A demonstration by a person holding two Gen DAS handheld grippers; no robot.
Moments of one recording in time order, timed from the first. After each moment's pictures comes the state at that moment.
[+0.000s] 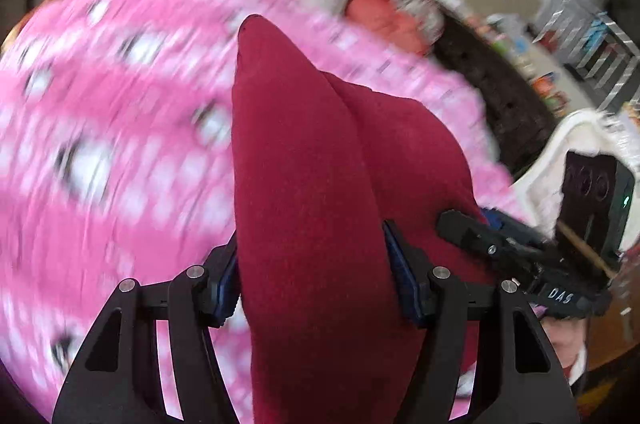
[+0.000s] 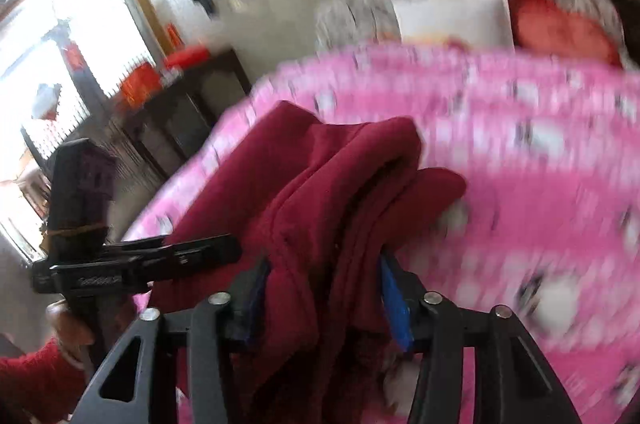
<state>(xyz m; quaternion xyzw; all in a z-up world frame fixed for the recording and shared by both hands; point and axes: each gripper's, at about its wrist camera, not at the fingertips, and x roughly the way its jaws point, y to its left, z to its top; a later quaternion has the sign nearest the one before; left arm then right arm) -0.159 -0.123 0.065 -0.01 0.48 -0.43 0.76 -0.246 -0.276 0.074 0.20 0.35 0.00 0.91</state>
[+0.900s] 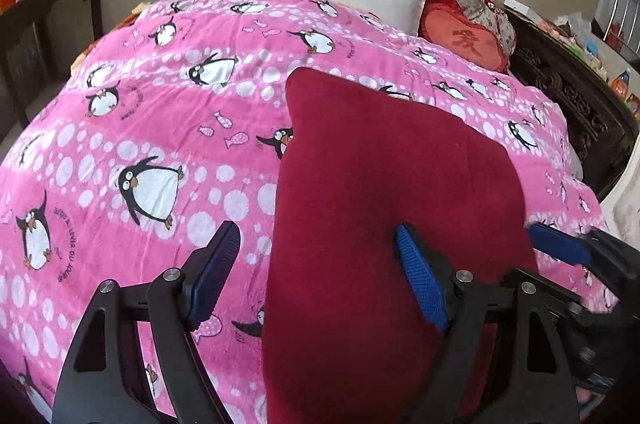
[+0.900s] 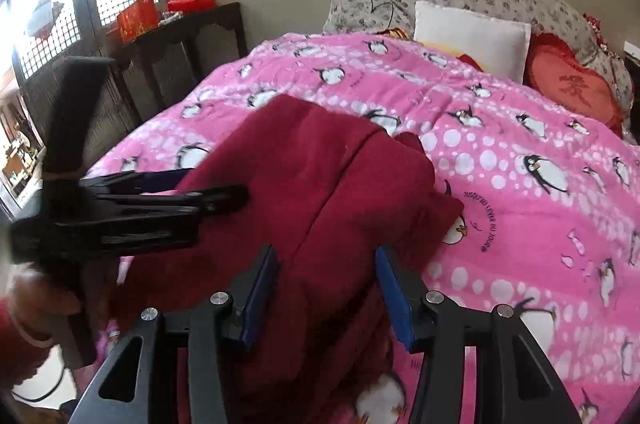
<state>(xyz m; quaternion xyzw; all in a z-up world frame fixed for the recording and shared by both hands) -0.150 -0.140 0.064 0.04 0.41 -0.31 0.86 -0.235 -0.254 0.079 0.06 0.37 -0.02 0.93</state>
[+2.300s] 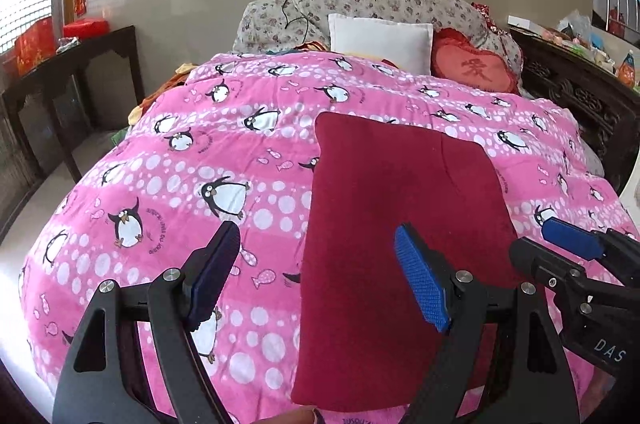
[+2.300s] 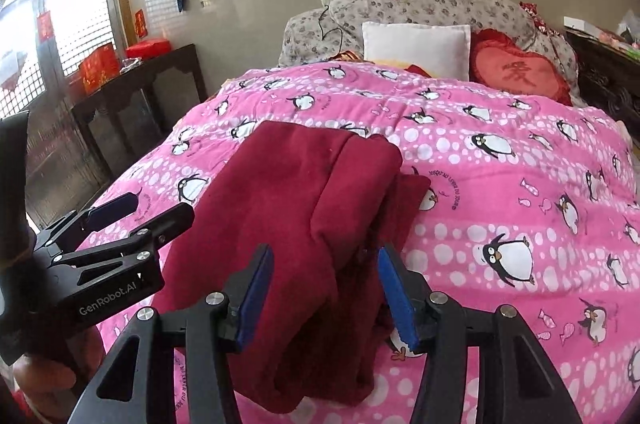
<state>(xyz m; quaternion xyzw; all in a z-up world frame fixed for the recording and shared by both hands) -0.225 -0.104 0.097 0.07 0.31 -0.25 0.91 -0.281 -0.224 0.097 0.11 0.33 -0.11 0.93</state>
